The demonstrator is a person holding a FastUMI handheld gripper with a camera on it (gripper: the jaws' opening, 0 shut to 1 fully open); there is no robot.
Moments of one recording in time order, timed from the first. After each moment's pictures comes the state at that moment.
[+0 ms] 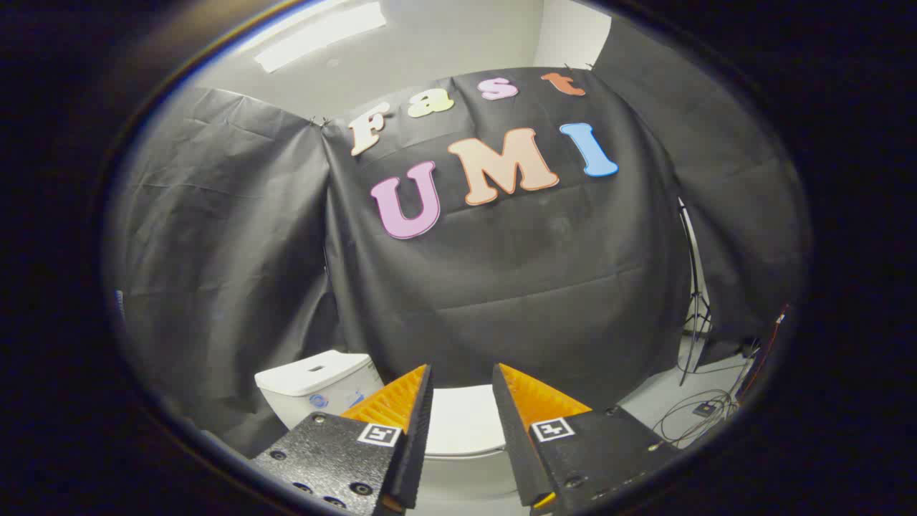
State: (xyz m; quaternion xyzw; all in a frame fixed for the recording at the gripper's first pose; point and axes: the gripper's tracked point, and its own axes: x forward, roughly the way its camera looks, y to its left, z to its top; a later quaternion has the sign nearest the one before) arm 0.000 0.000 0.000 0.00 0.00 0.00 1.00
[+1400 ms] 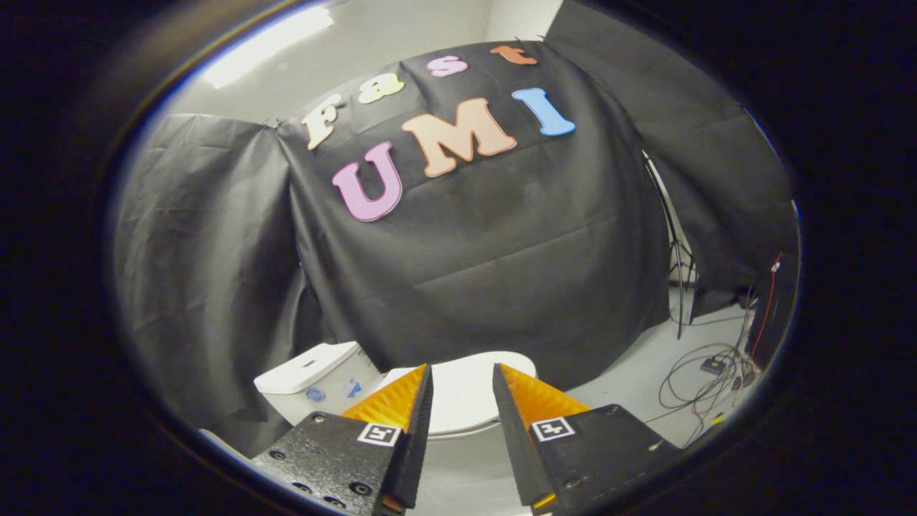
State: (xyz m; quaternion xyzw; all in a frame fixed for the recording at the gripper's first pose) arm 0.001 -0.037 -0.033 0.11 0.06 -0.03 0.99
